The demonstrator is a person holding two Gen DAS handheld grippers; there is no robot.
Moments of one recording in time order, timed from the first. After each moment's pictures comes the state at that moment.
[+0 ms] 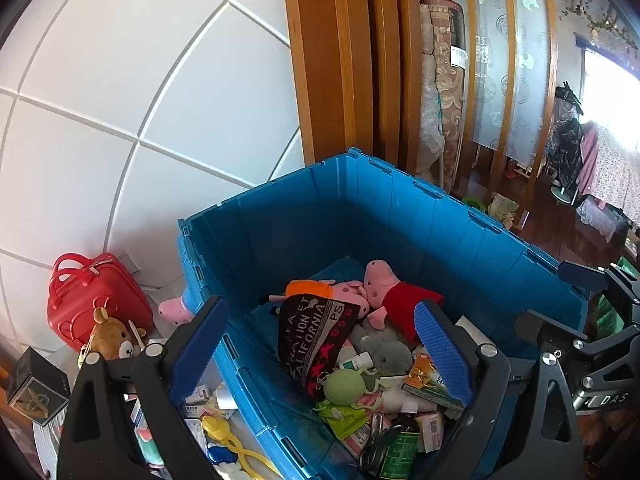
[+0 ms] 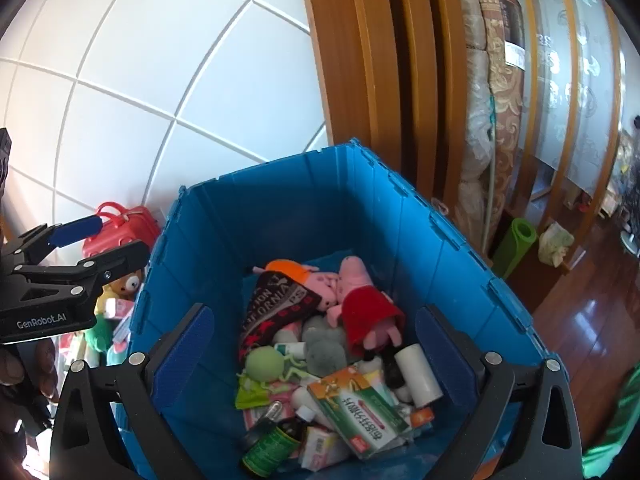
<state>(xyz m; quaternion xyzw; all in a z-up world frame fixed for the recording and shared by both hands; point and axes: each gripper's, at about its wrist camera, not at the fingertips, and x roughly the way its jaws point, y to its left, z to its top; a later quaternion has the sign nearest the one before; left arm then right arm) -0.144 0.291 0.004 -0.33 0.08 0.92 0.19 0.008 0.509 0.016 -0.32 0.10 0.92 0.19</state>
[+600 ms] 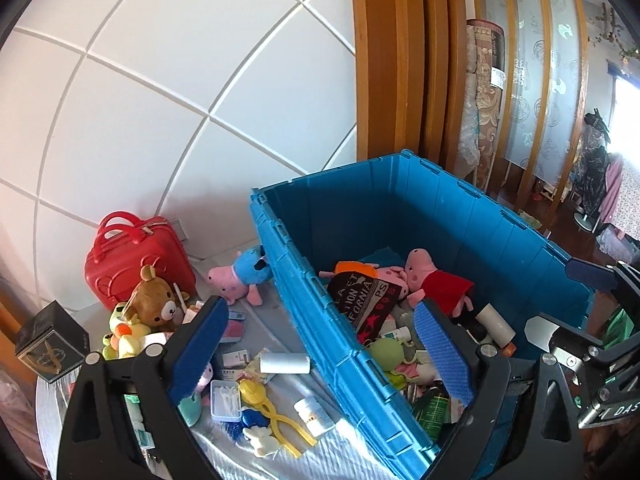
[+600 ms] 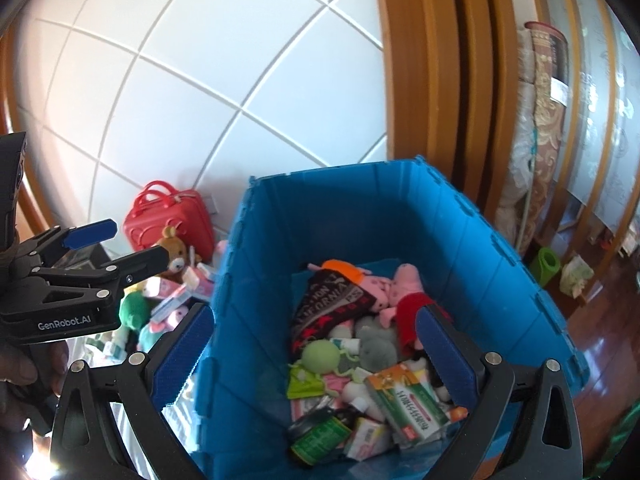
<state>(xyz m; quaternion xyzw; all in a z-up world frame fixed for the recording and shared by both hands) -0.094 0.194 0.005 -0.33 0.05 0.94 0.13 0.003 0.412 0.030 -0.32 0.05 0.94 0.13</state>
